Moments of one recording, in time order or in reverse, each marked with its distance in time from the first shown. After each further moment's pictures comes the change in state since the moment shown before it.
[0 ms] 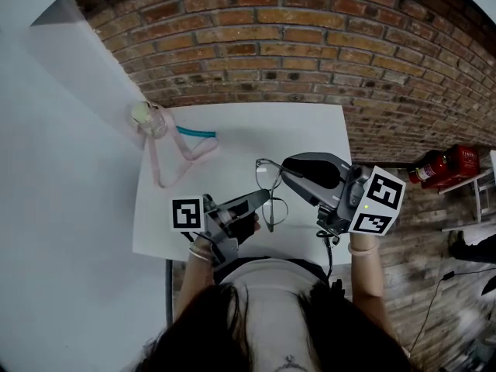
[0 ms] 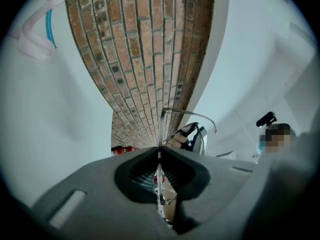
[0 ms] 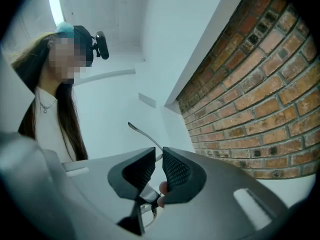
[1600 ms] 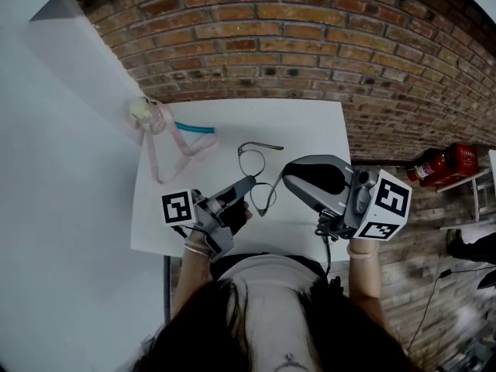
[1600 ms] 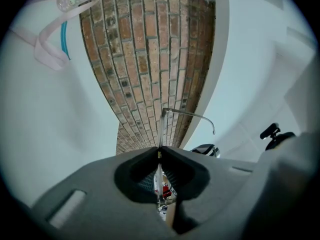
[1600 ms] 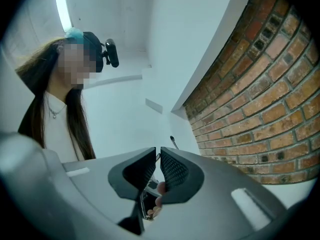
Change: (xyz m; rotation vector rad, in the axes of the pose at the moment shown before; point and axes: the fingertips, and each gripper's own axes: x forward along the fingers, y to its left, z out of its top) left arm -0.019 0.010 0.026 -0.021 -0.152 0.044; right arm -0.008 0.028 0.016 -0.026 -0.064 0.065
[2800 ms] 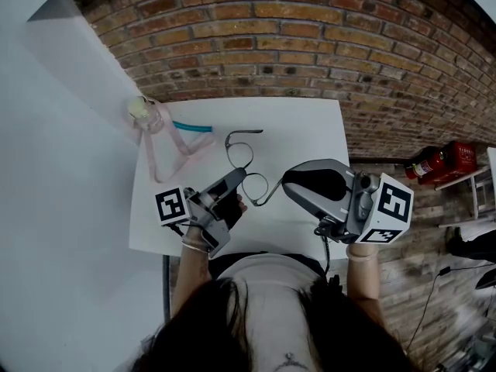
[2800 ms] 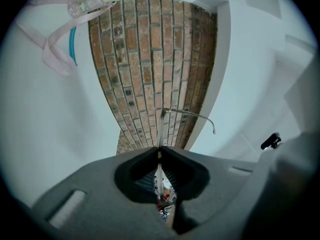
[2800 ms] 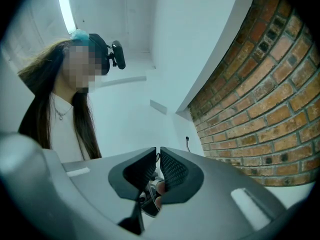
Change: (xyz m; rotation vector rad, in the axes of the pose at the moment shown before) left arm -0.009 0.005 0.020 -0.026 -0.105 0.002; right arm -0.005 0.019 0.004 -0.020 -0.014 0.044
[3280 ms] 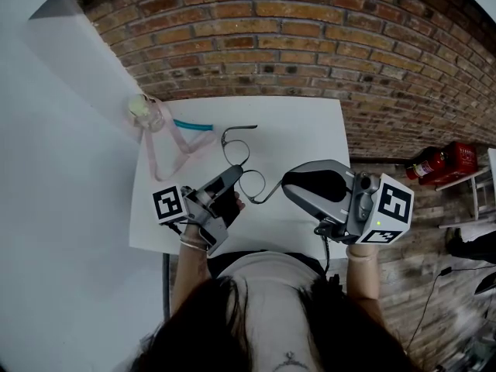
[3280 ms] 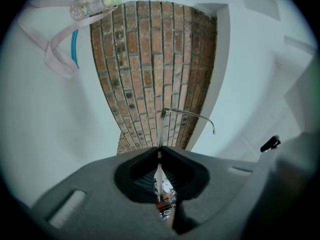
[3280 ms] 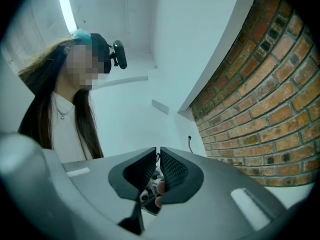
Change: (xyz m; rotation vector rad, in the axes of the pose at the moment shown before) left arm -0.004 0.000 0.006 -0.002 -0.029 0.001; right arm -0.001 0.005 -0.001 -0.004 0.003 0.019
